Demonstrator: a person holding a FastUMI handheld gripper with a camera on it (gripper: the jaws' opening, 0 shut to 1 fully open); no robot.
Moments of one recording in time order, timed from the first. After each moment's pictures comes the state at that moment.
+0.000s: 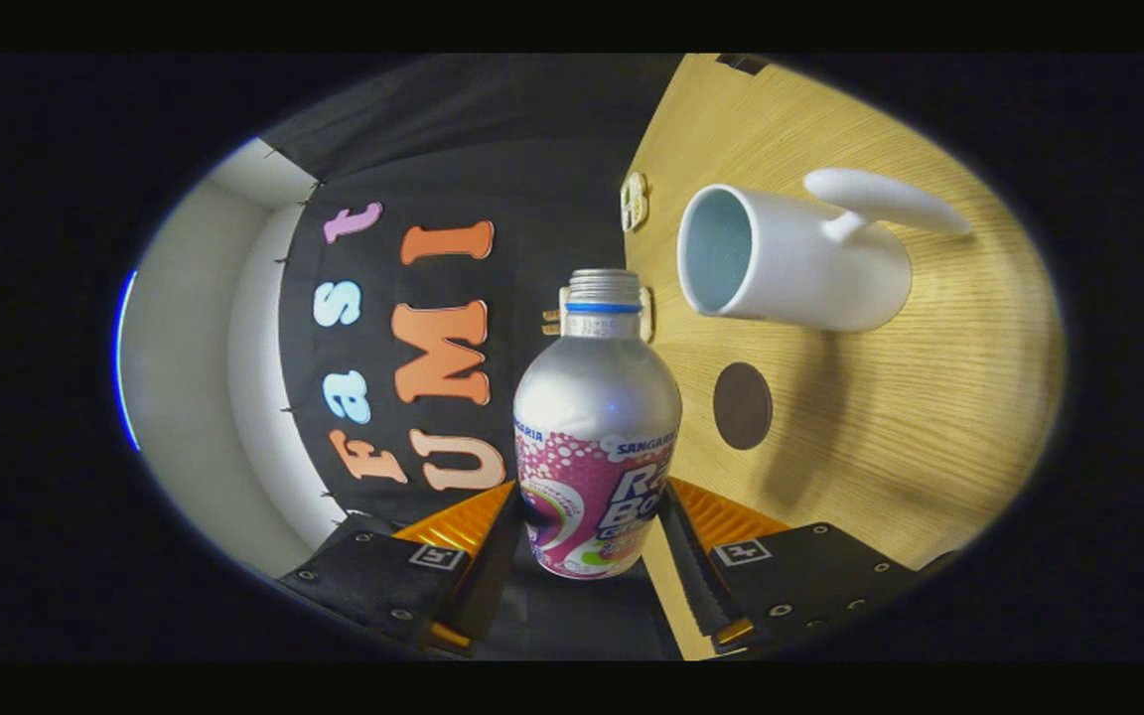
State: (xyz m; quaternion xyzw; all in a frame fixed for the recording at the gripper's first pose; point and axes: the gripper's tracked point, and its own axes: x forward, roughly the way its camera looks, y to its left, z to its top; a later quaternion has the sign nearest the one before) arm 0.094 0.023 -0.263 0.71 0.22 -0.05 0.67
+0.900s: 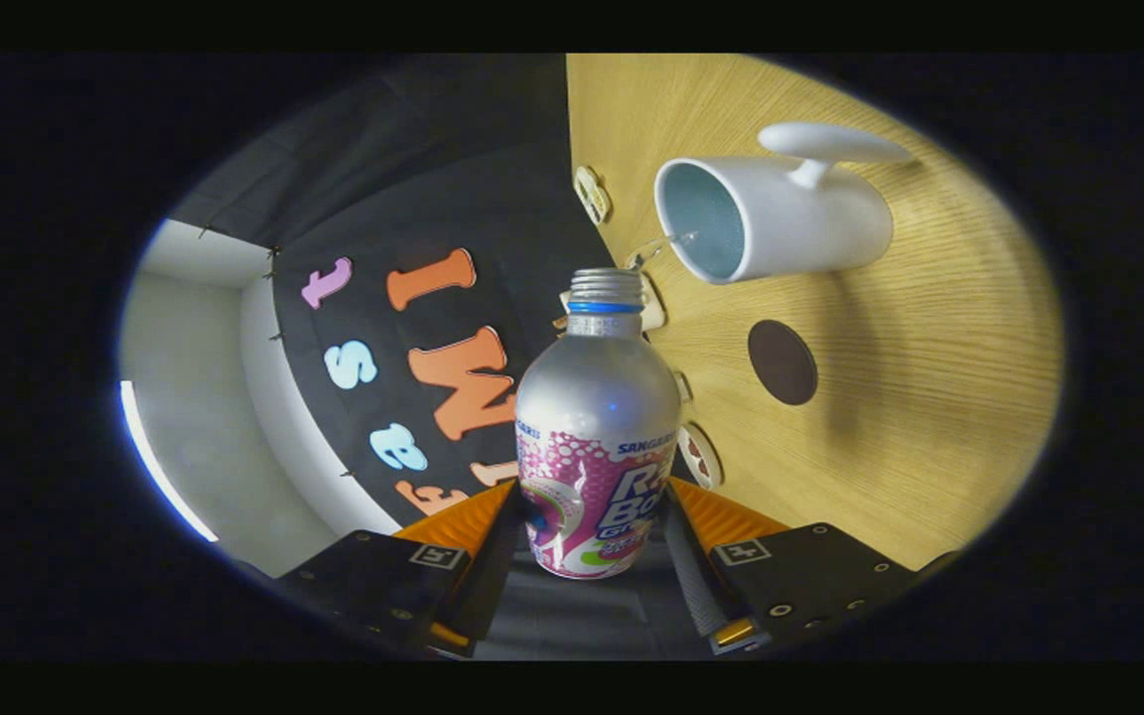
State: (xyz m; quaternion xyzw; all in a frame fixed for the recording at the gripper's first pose) arm 0.101 0.011 -0.216 0.83 0.16 -0.04 0.53
